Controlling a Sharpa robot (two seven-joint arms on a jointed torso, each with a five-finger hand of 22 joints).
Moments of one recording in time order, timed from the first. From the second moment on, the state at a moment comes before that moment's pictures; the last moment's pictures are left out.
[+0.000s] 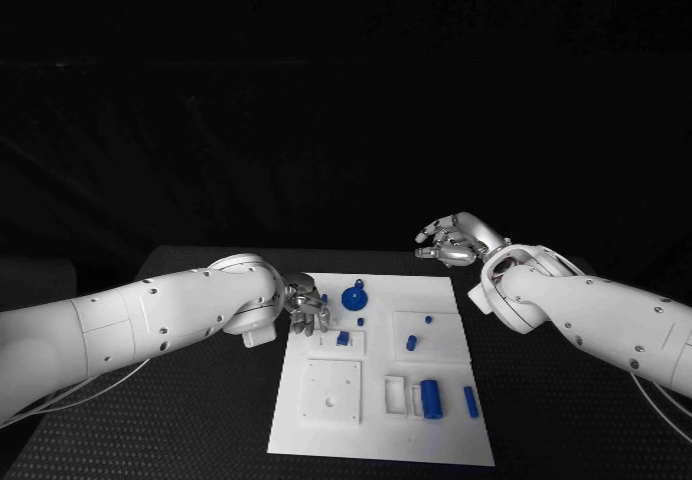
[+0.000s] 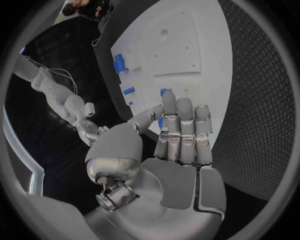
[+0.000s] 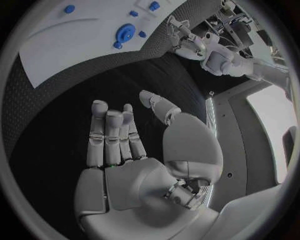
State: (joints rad) left arm 1.27 -0.66 -0.17 1.30 -0.93 0.08 -0.38; left_hand 0.93 0.00 0.62 -0.29 0.32 0.97 0.11 0.28 0.56 1.28 -0.01 0.63 0.54 1.08 -0.09 1.05 0.62 0.05 0.84 -0.11 0.91 1.30; right arm 1.17 -0.68 0.01 1.26 -1.05 -0.47 0.00; right_hand 1.00 -0.18 0.63 -0.26 0.38 0.91 0.14 0.30 0.47 0.90 0.03 1.22 0.86 1.17 -0.07 1.18 0.94 0.25 1.09 0.02 0.79 1.31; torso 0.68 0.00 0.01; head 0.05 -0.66
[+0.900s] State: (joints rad) left arm 1.27 -0.79 -0.17 1.35 -0.49 -0.26 0.02; left_hand 1.10 -0.11 0.62 -0.28 0.20 0.95 0.13 0.30 0.56 1.15 0.05 0.46 0.43 1.00 -0.01 0.91 0.56 0.05 0.77 -0.08 0.80 1.27; right arm 1.17 -0.51 -0.09 1.26 -1.64 -0.25 0.05; right_hand 1.14 -0.20 0.72 -0.28 0.19 0.90 0.12 0.29 0.47 0.93 0.00 1.26 0.85 1.20 -0.10 1.23 0.95 0.25 1.12 0.00 0.85 1.31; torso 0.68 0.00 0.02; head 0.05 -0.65
